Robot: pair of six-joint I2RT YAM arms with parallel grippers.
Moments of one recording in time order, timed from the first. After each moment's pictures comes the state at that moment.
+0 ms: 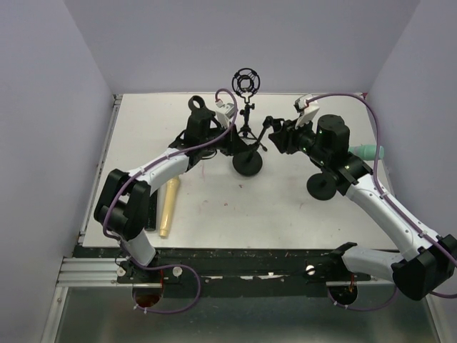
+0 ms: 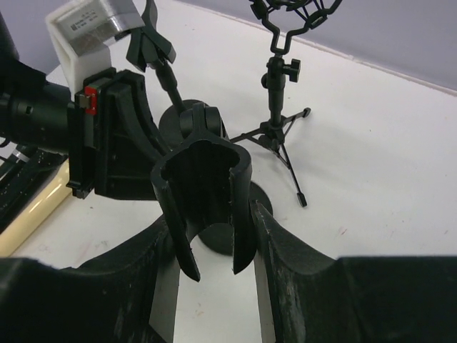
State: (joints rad) left arm -0.48 1.67 1.14 0.20 0.64 -0.33; right arm 0.50 1.16 1.06 -0.13 -0.13 0.07
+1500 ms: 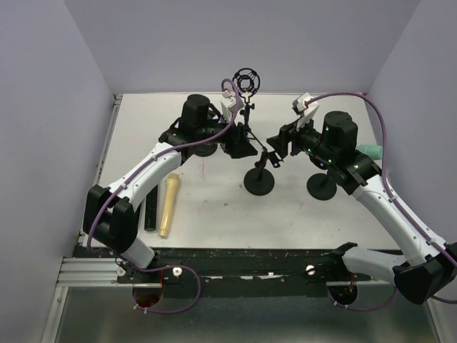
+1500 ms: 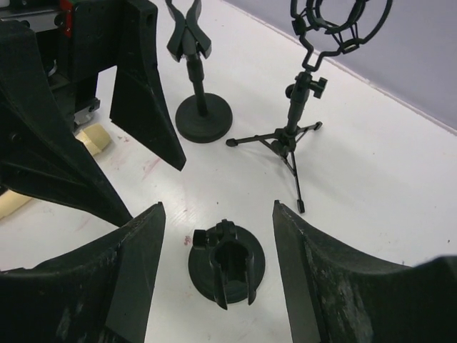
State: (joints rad) left arm -0.51 1.56 1.32 -0.12 0.85 -0.20; right arm 0.50 1.13 1.14 -0.25 -0.23 -0.05
